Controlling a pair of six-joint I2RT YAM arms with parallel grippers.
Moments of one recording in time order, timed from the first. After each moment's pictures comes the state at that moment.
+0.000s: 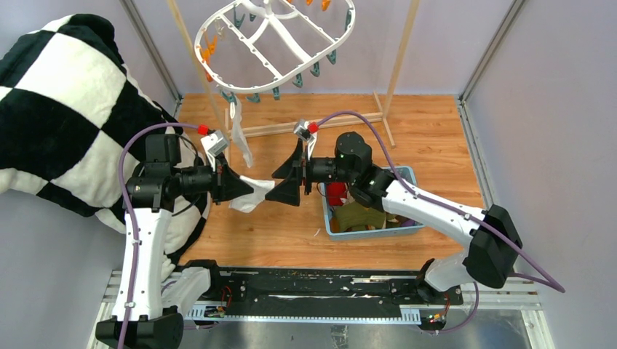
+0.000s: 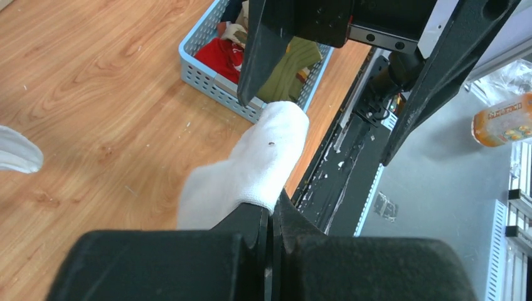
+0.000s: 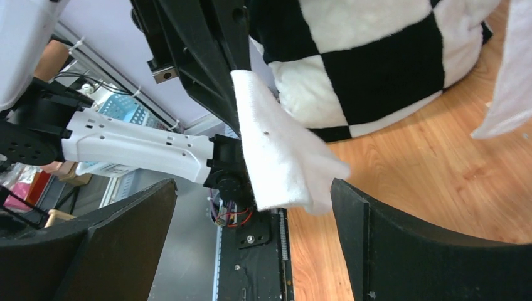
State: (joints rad) left arm 0.04 0.92 1.18 -1.08 1.10 0.36; right arm 0.90 1.41 1.11 0.29 -0.65 0.45
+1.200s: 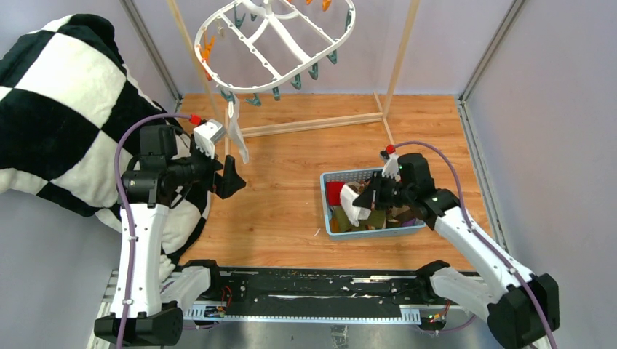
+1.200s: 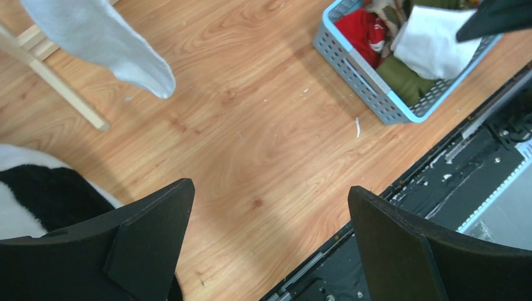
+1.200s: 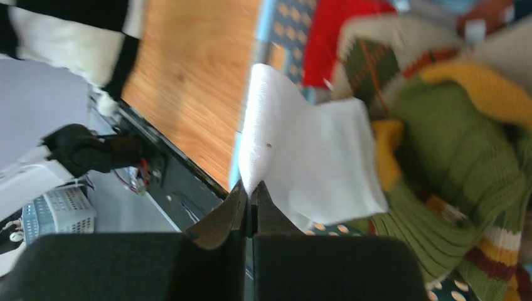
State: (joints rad) left arm 0.04 0.96 1.28 -1.08 0.69 0.33; right arm 0.42 0.94 0.75 -0.40 -0.49 0.52
